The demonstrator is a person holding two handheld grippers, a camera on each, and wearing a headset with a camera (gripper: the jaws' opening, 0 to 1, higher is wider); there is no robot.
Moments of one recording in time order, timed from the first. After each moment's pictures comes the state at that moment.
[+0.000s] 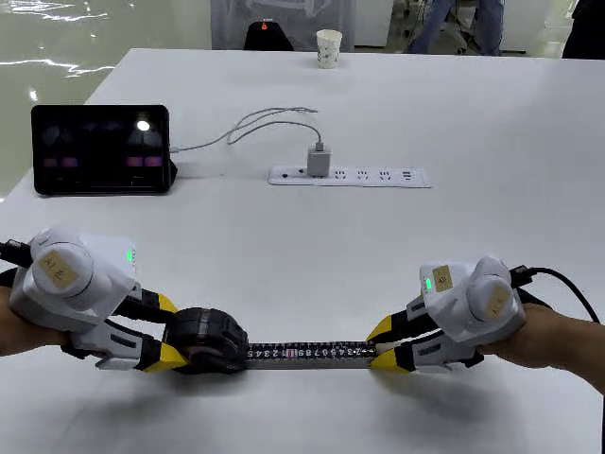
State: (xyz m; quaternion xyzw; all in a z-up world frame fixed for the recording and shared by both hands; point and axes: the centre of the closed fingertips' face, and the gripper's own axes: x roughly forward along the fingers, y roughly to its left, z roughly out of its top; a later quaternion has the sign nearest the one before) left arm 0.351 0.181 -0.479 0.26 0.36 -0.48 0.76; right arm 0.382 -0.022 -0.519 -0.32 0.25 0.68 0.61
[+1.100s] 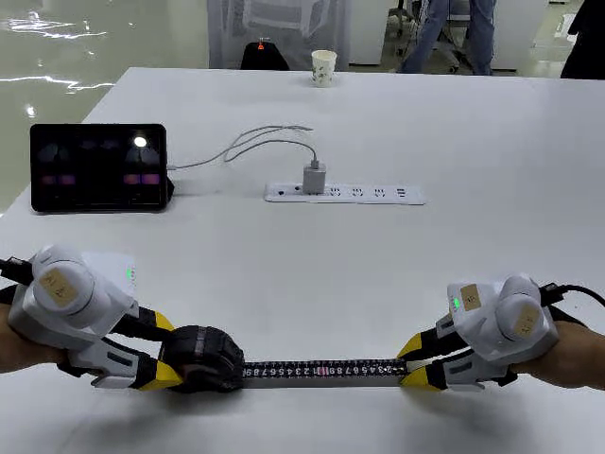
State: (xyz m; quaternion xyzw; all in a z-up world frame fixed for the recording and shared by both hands) left arm 0.352 0.180 -0.480 0.26 0.36 -0.48 0.75; right arm 0.389 -0.063 -0.521 -0.34 0.28 0.65 0.61
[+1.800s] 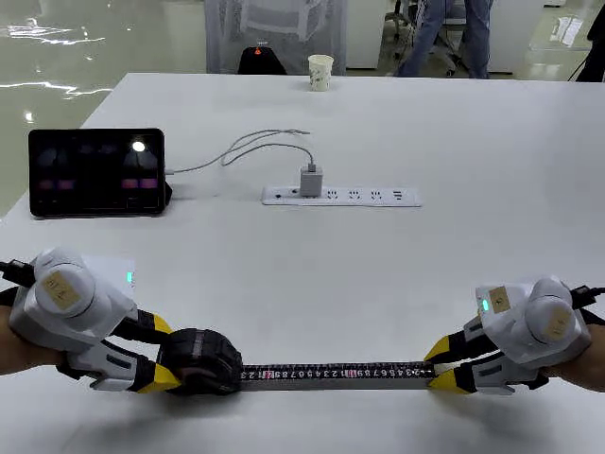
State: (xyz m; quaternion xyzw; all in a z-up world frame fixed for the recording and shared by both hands) left arm 0.351 0.181 -0.480 0.27 0.37 -0.48 0.75; right arm 0.392 -0.098 -0.520 -0.35 0.29 0.63 0.62
